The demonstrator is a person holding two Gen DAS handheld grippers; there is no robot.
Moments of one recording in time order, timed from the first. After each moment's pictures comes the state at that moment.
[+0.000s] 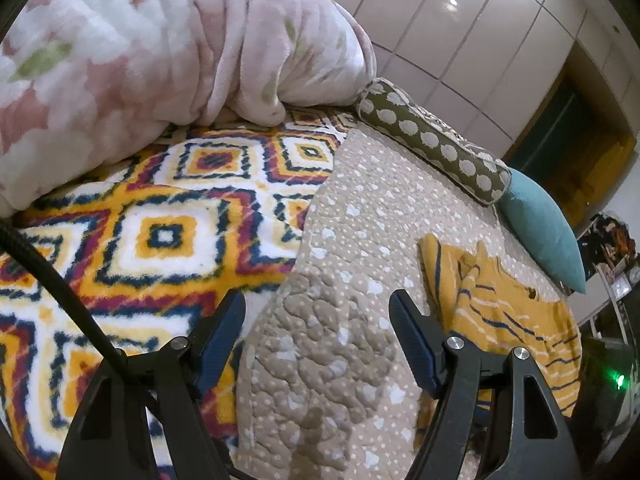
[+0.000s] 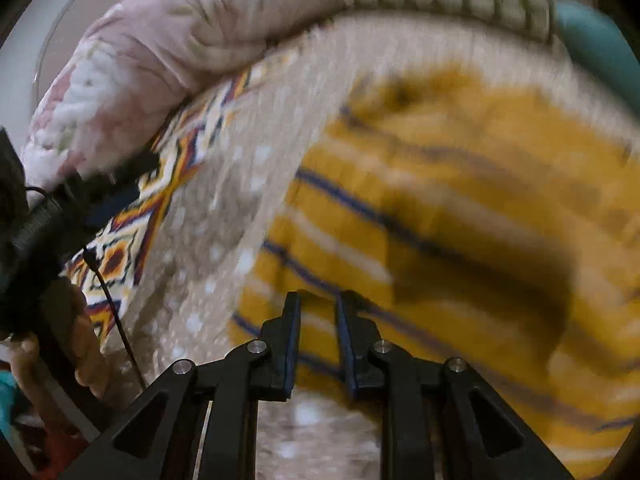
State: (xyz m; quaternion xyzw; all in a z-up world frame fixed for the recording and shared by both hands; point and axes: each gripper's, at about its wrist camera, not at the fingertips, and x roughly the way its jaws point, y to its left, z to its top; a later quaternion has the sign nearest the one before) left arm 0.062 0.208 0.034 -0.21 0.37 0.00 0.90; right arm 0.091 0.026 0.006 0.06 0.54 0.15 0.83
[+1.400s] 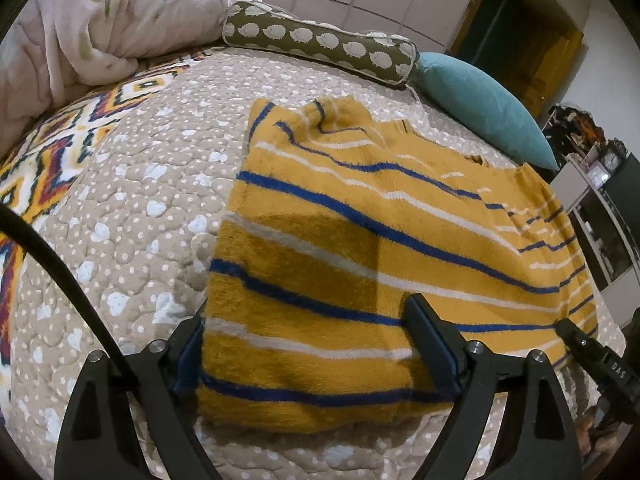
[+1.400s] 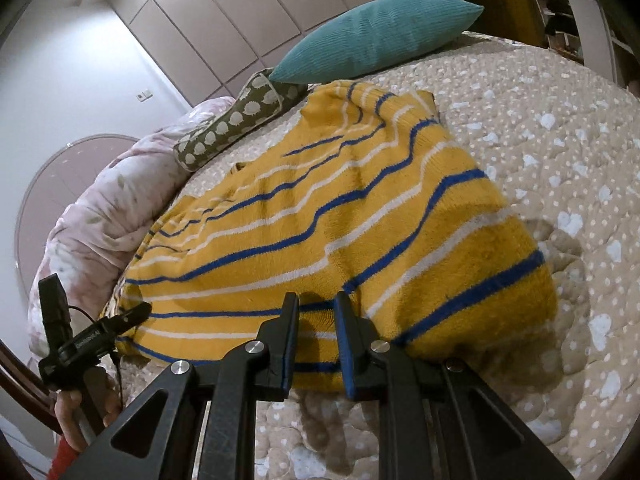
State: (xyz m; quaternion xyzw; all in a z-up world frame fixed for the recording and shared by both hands) left arm 0.060 0.041 -0.009 -0.09 0.44 -0.12 0.89; right arm -0.061 -0.232 0.010 0.26 0.35 -0.02 0.90
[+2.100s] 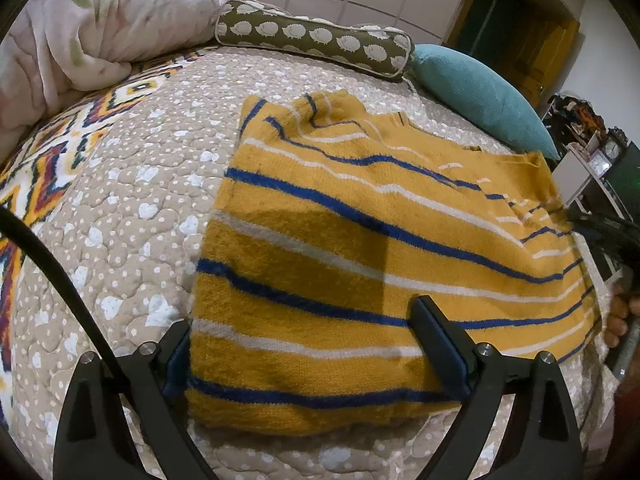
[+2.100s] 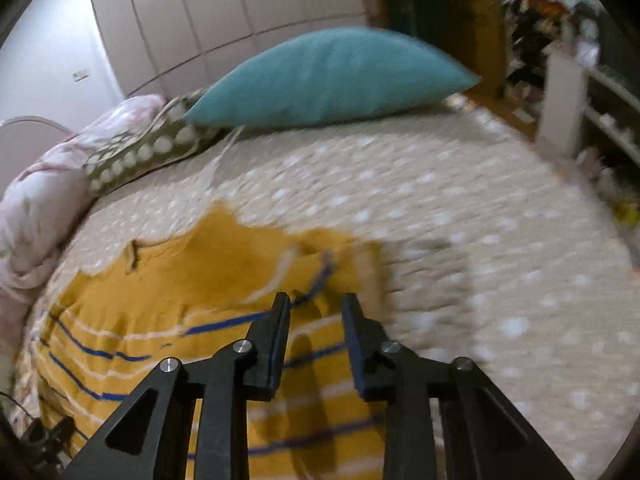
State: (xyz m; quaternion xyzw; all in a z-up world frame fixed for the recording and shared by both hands) left arm 0.061 0.036 -0.010 -0.08 0.44 -0.13 0.88; right arm 0.048 -0.287 0.066 0.13 0.38 -0.19 0.89
